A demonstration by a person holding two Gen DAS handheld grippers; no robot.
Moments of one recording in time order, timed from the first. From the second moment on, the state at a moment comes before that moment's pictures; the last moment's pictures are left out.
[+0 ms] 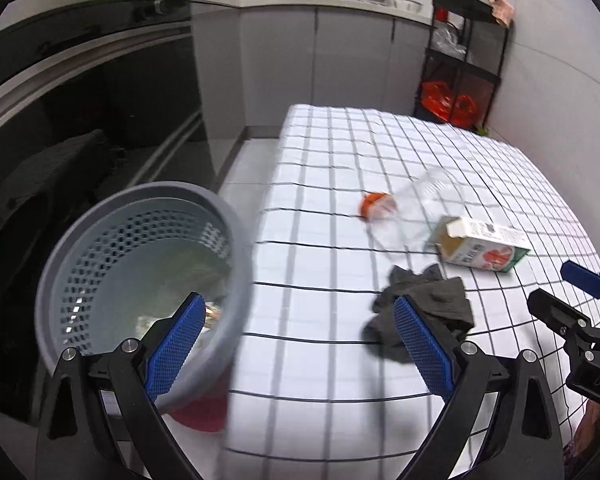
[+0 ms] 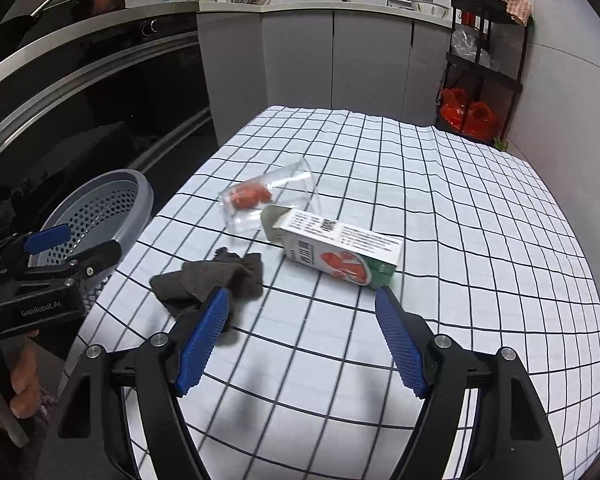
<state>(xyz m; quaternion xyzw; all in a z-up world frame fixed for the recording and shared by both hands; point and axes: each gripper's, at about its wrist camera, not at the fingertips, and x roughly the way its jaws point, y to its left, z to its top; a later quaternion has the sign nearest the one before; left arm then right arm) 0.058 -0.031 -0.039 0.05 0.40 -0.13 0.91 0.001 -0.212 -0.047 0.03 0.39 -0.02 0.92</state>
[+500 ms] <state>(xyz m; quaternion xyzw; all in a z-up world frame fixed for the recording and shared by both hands) 0.065 -0.102 -0.076 0.08 0.42 -0.16 0.89 0.003 -0.251 -0.061 0.09 0.40 -0.02 0.91</state>
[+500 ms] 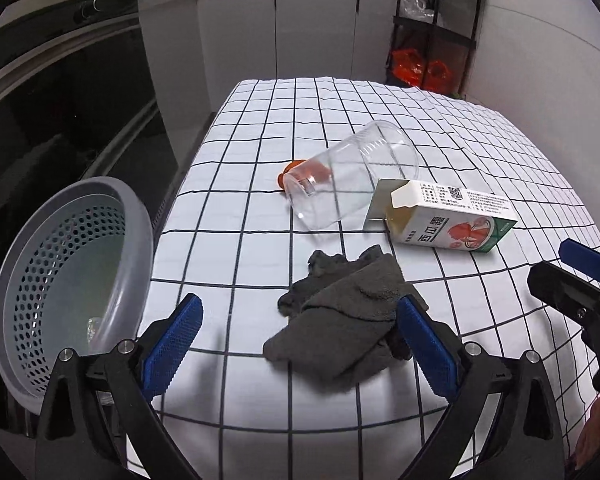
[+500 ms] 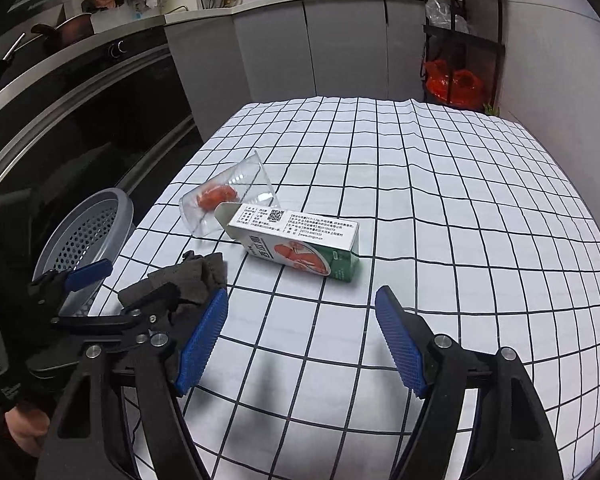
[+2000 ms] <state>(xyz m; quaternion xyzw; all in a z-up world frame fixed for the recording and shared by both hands) 0.073 -0.083 -0.050 0.07 0.39 -0.18 0.90 0.088 -0.259 -0.100 -0.02 0.44 0.07 0.89</state>
